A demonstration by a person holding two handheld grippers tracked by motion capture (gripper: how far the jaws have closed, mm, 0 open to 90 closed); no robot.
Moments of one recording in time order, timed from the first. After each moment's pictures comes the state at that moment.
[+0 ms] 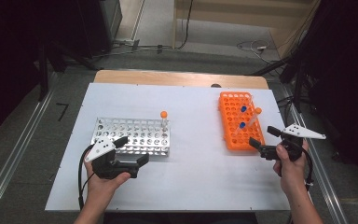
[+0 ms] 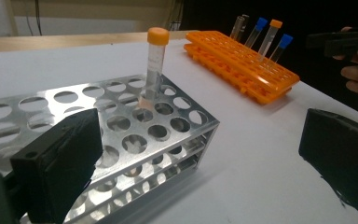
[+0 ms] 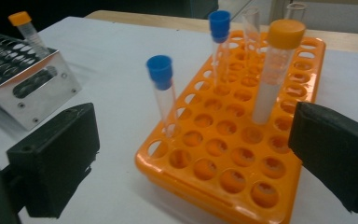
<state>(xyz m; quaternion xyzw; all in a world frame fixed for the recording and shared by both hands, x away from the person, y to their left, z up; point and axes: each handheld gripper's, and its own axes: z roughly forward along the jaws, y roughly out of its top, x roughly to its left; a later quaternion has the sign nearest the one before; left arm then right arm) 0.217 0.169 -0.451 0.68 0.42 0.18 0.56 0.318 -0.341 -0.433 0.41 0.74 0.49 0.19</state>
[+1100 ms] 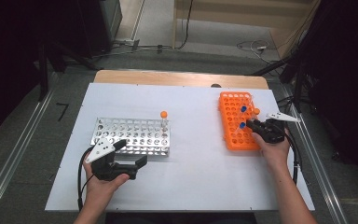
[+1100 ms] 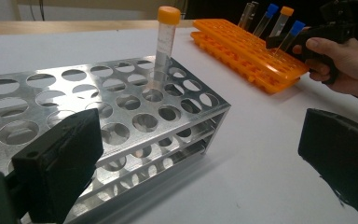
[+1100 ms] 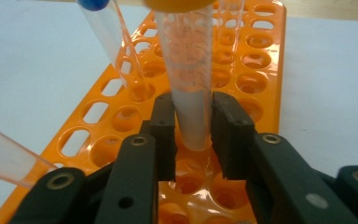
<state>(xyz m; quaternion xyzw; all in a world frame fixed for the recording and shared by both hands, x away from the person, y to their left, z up) 0.218 0.171 -0.461 0.69 0.43 0.18 0.55 0.388 -0.325 -0.472 0.49 0.73 0.42 0.22</state>
